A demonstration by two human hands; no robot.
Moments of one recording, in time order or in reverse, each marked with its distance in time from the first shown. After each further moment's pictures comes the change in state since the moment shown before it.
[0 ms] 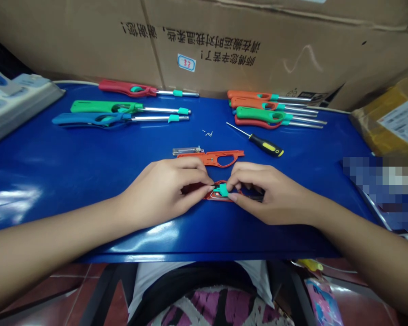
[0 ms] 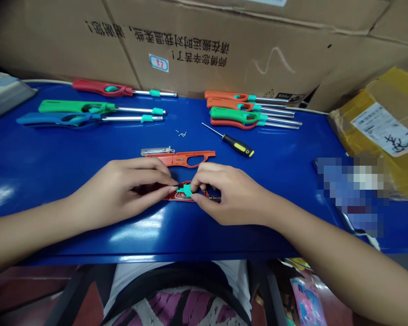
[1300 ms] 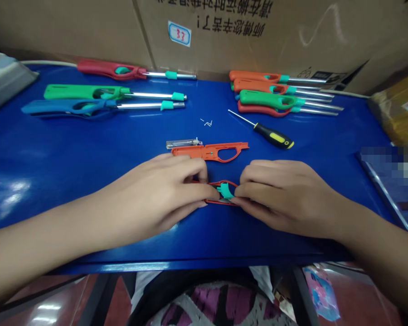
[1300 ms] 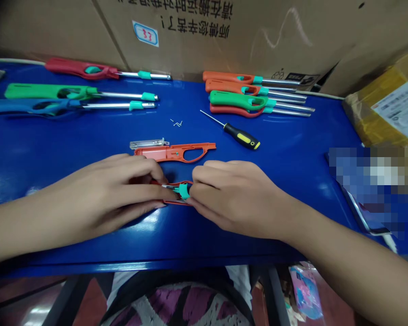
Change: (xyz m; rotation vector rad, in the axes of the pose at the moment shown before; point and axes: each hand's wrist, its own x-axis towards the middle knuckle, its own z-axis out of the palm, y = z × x) left_hand -0.002 -0.004 -0.010 0.180 -0.247 0.158; right_hand -0.007 -0.003 -0.008 -0.526 0.024 -0.318
